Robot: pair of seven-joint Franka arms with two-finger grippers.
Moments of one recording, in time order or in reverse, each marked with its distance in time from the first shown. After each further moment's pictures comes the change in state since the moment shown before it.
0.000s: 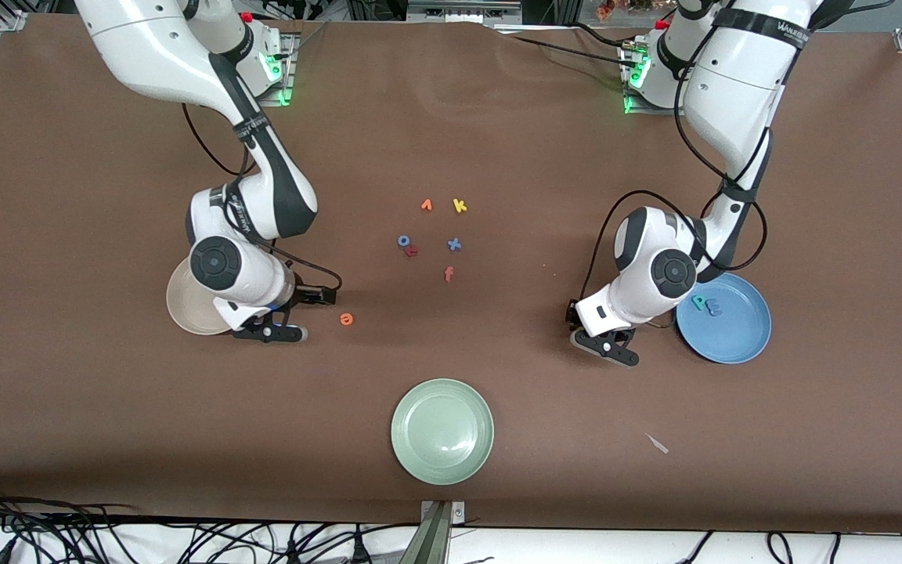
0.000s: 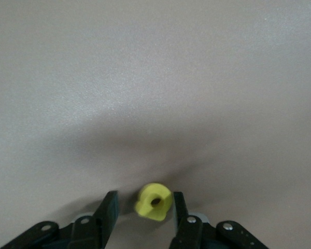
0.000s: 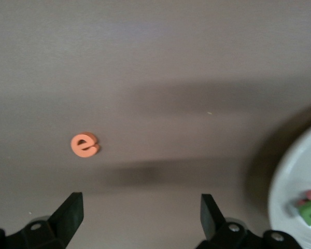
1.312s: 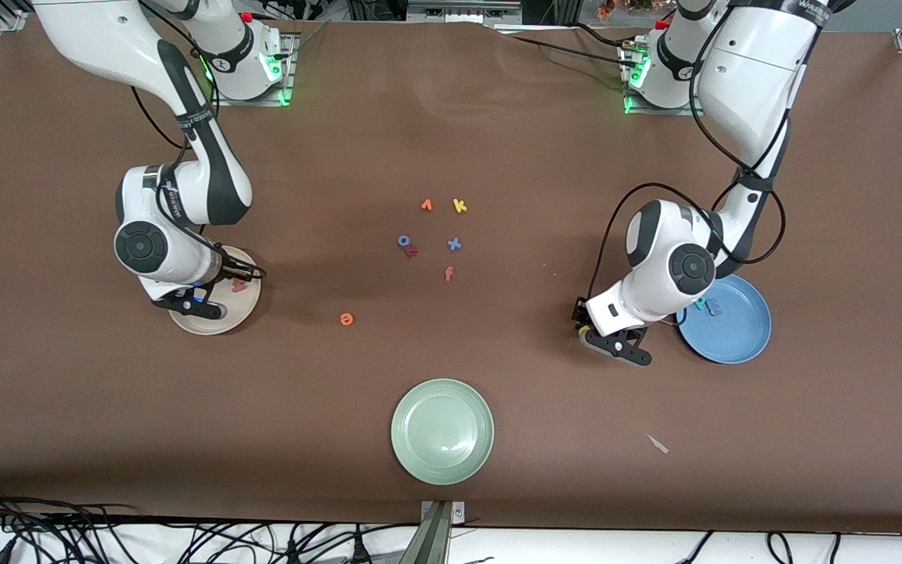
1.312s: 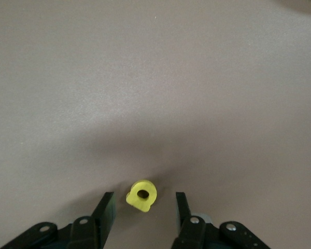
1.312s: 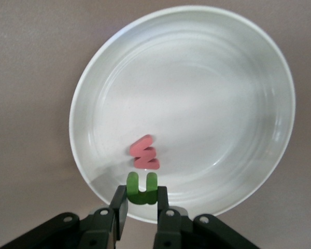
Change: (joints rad) left arm 0.021 -0.048 -0.011 -0.001 -0.013 -0.039 -0.007; right arm -0.037 -0.173 -0.178 -0.298 -0.083 0.000 0.012
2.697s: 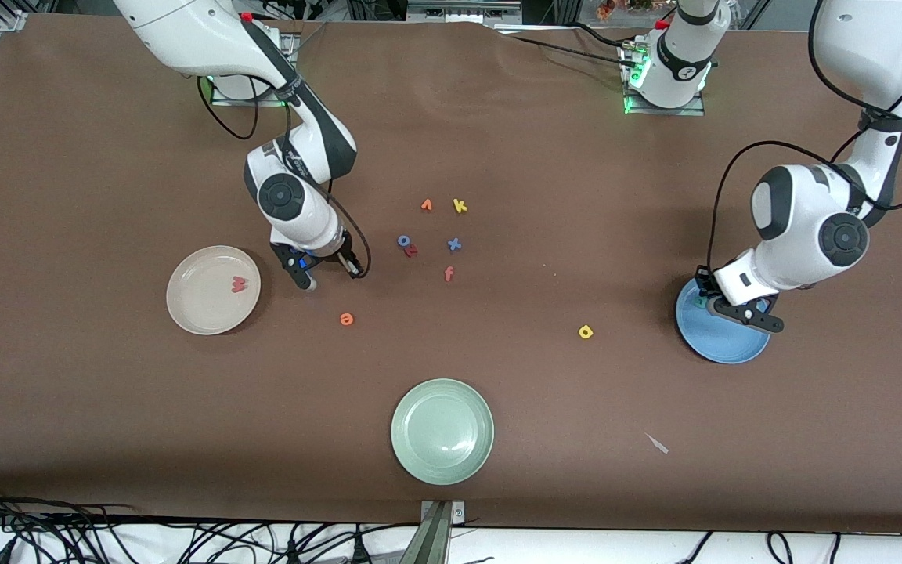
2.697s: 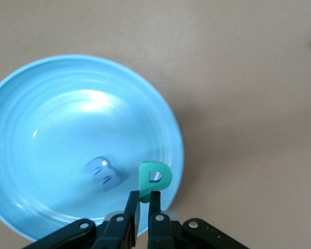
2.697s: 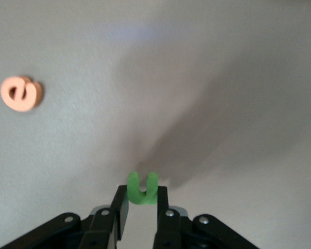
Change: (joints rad) left arm 0.323 -0.275 0.024 -0.304 0.154 -0.142 0.199; right arm 0.010 0.055 0.351 -0.035 0.004 0.268 0.968
